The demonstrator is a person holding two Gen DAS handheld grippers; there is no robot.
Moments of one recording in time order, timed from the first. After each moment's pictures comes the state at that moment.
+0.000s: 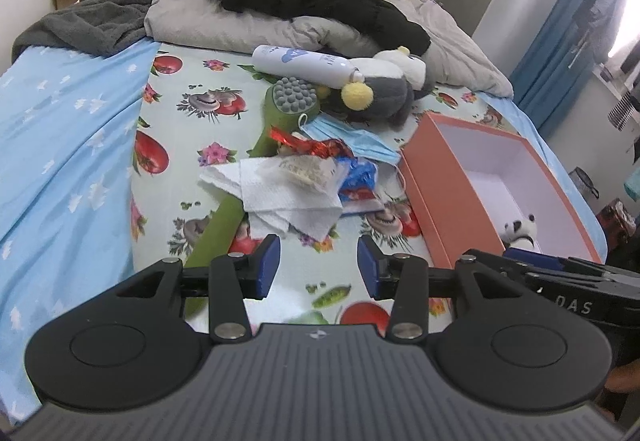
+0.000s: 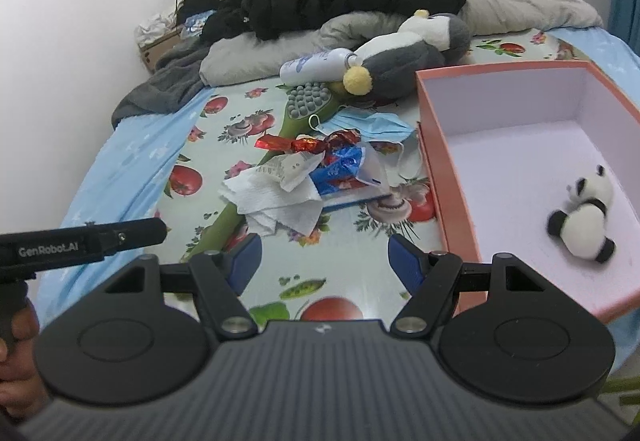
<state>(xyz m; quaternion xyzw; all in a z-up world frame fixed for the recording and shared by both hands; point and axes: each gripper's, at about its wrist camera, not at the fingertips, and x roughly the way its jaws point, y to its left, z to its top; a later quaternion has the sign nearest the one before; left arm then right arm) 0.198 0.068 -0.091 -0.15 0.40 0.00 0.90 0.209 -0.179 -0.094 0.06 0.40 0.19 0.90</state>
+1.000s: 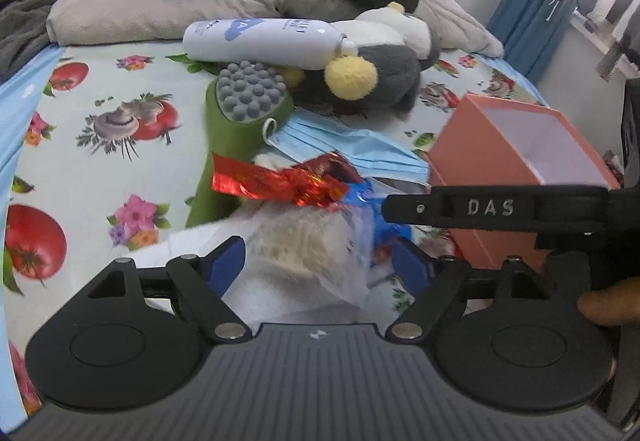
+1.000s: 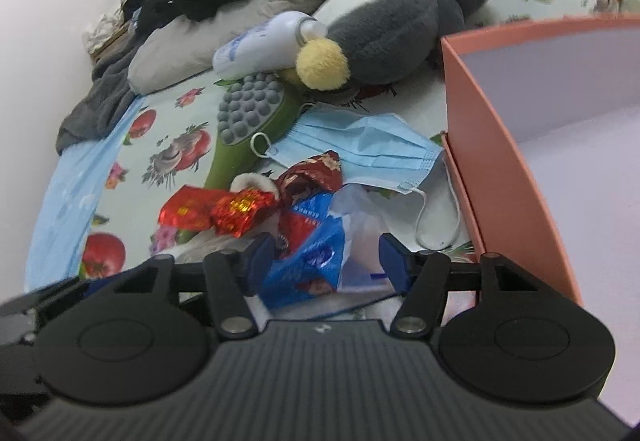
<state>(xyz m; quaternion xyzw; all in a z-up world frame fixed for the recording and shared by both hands) 0.375 0.066 -0.202 -0.09 0.43 -0.08 0.90 0.398 -0.136 -0.185 0.11 0.46 0.16 0.87</state>
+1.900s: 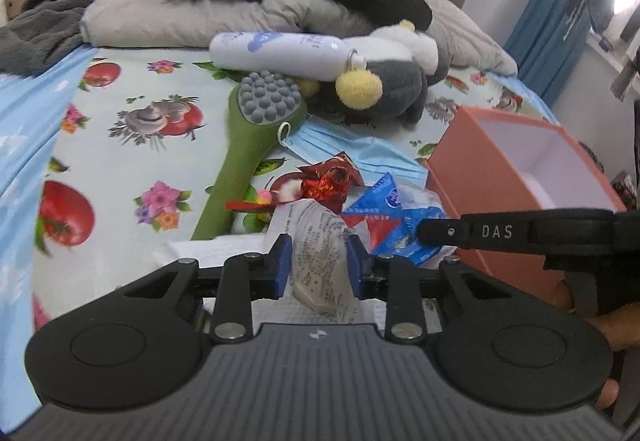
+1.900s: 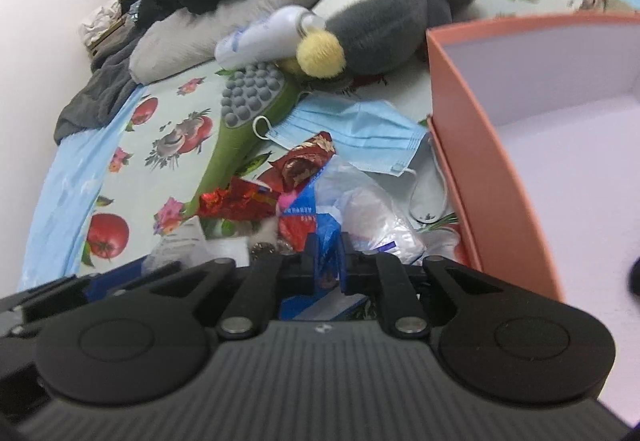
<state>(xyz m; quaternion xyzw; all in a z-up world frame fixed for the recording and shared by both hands) 0.330 0.062 -0.176 -0.11 0.41 -0.04 0.90 0.371 -0.140 -0.172 0.09 0.47 0.15 0.87</state>
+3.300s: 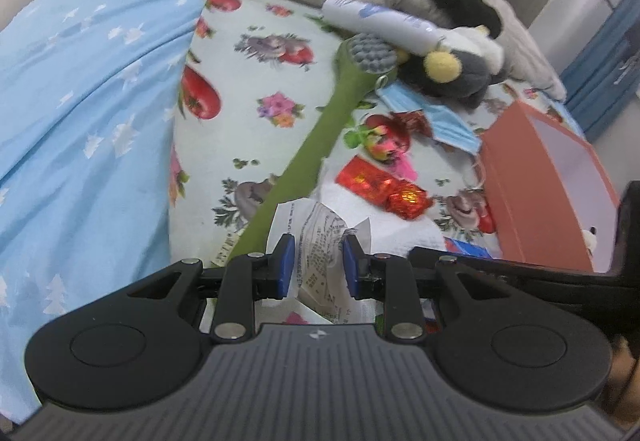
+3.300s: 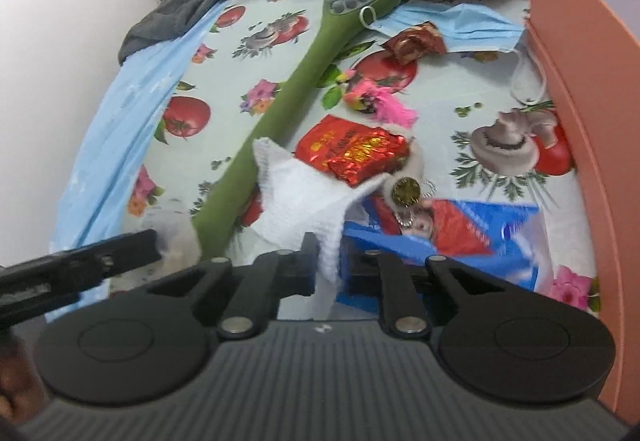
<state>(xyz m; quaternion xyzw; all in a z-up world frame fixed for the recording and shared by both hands) 0.225 0.120 -0.168 -0.19 0.45 0.06 0.87 0.290 -0.094 -0.197 0.07 0.51 0.25 0.82</state>
